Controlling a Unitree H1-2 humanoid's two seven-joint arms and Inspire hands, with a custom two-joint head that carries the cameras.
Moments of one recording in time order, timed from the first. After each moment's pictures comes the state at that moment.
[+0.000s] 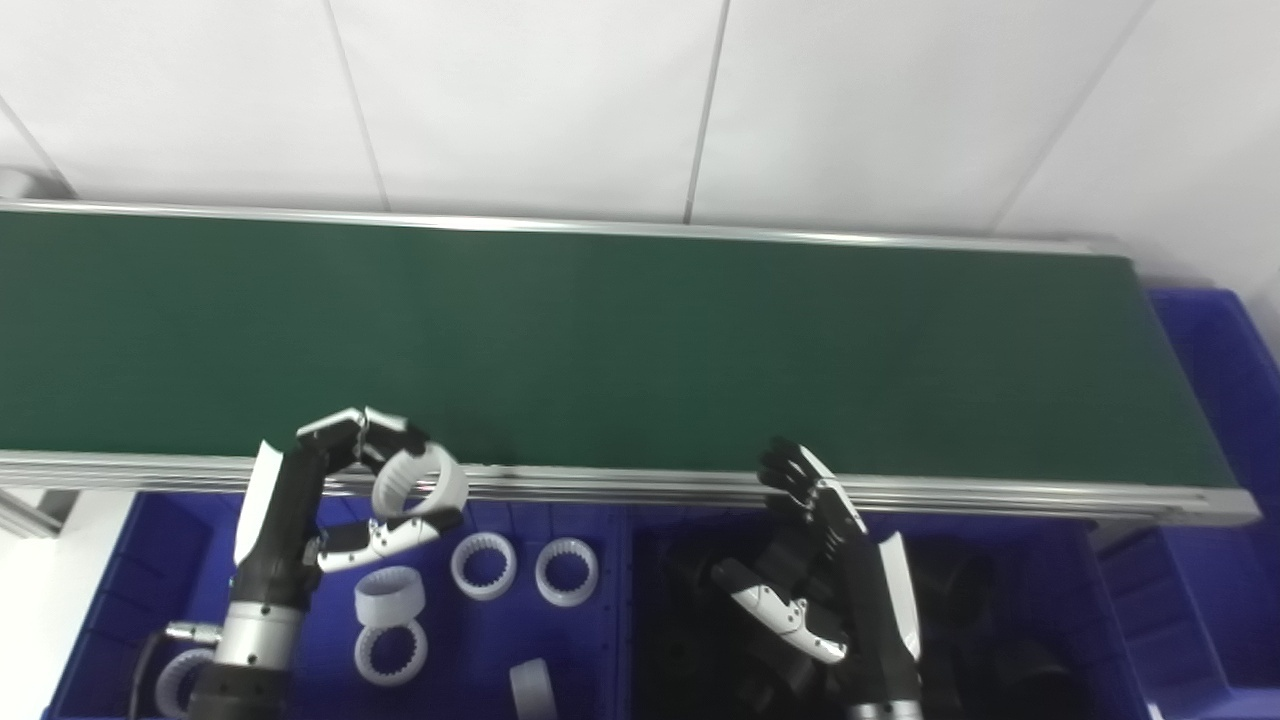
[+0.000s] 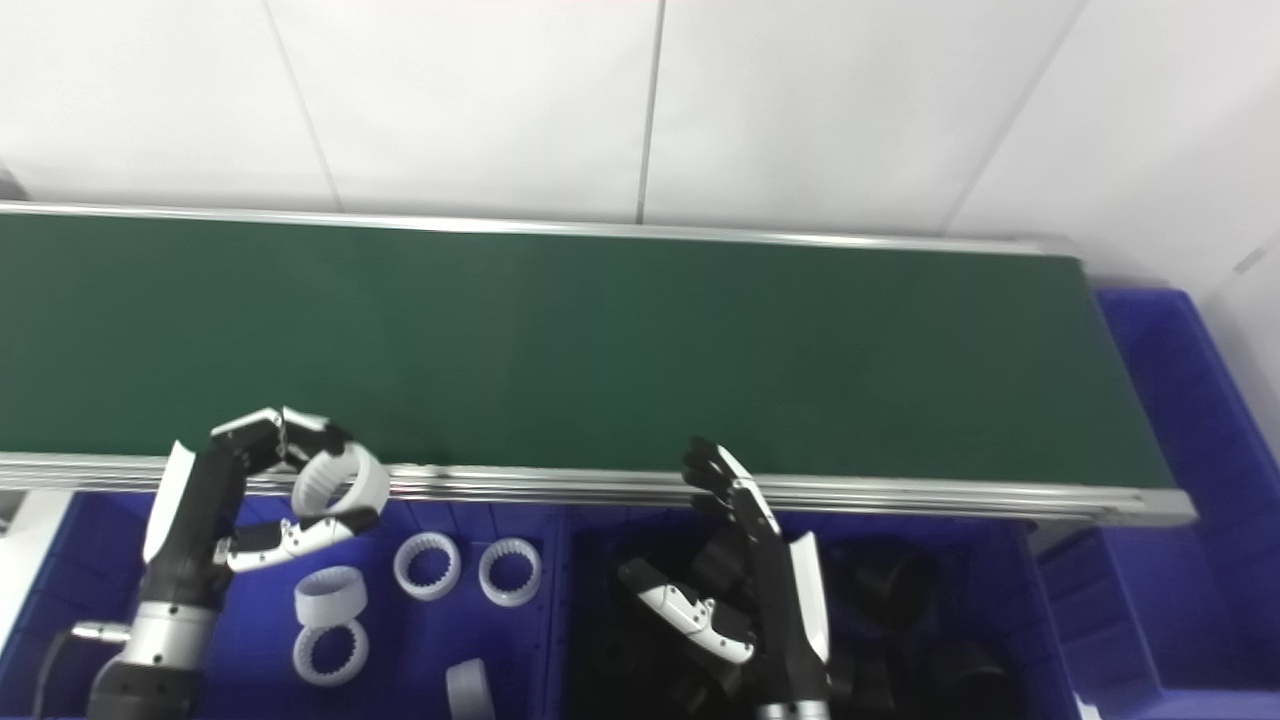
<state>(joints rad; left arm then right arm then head) 0.25 0.20 -0.09 0.03 0.16 -0.42 0.07 0.38 -0.01 0.22 -0.12 -0.31 -0.39 -0.12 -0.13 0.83</state>
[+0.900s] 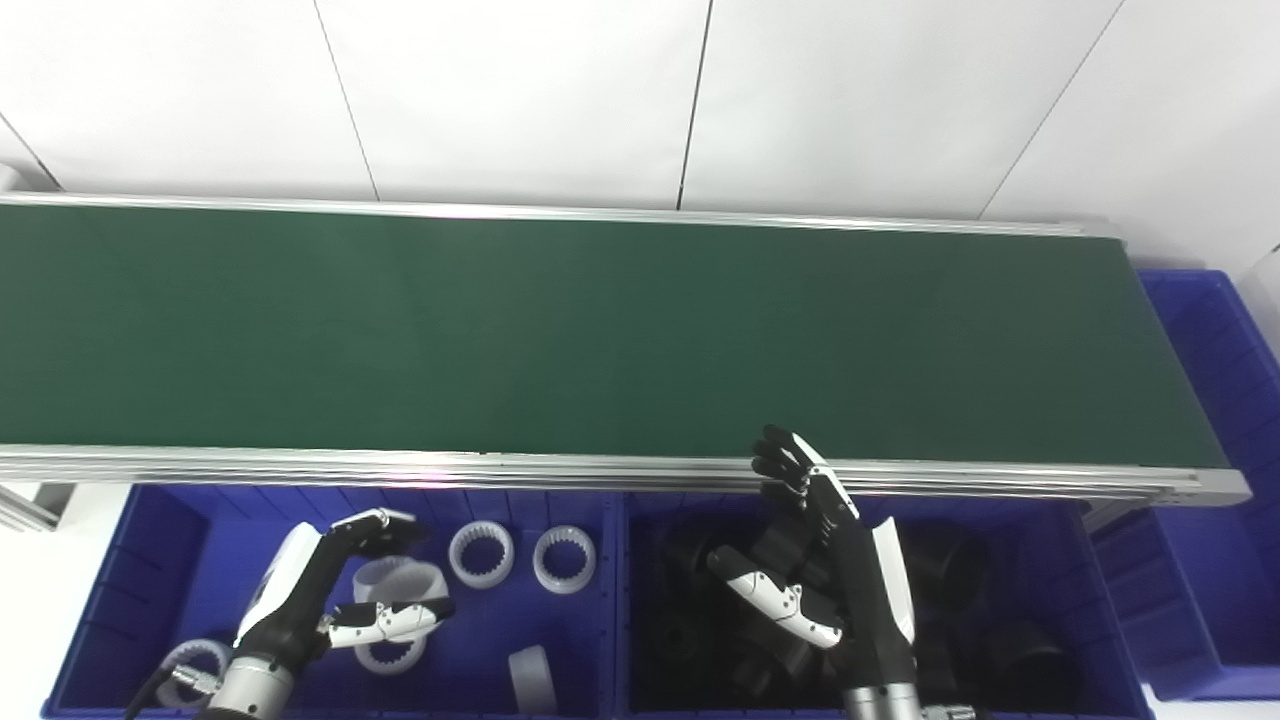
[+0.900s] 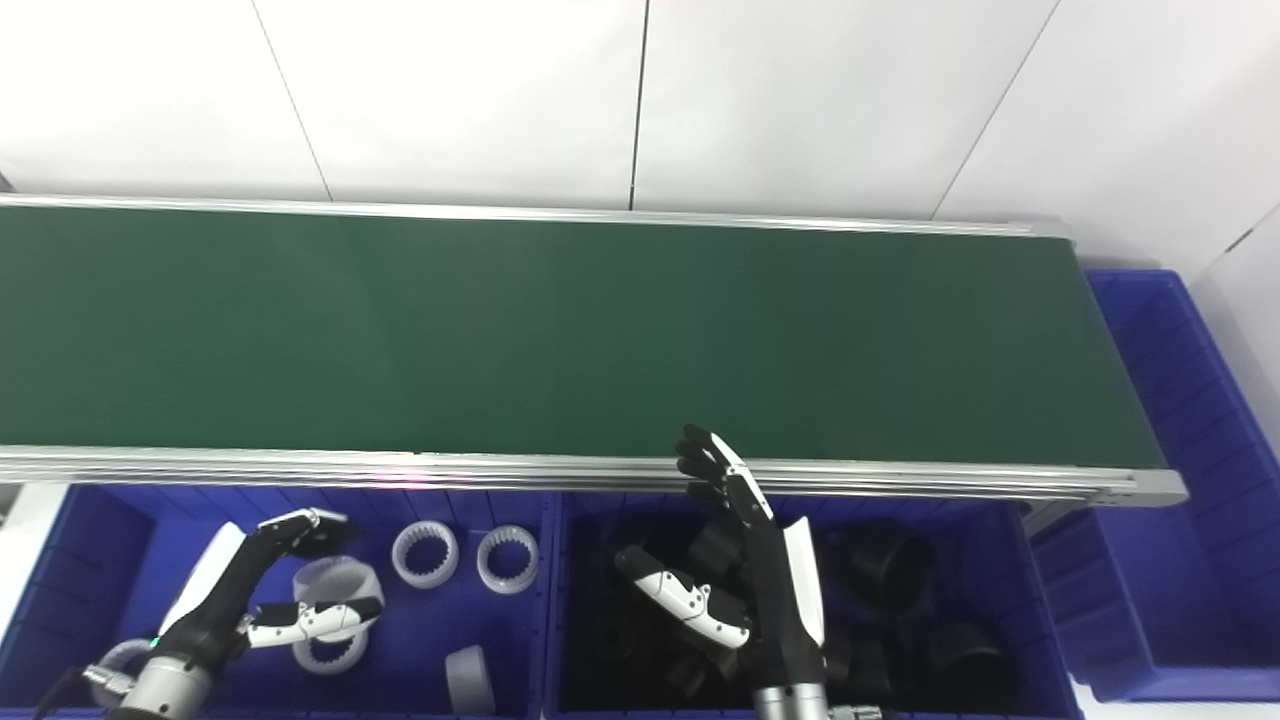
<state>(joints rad) 0.31 0.26 -0.10 0.05 0.36 -0.19 -0.03 0.38 -0.01 0.21 -0.13 -0.32 -0.38 -0.12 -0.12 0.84</state>
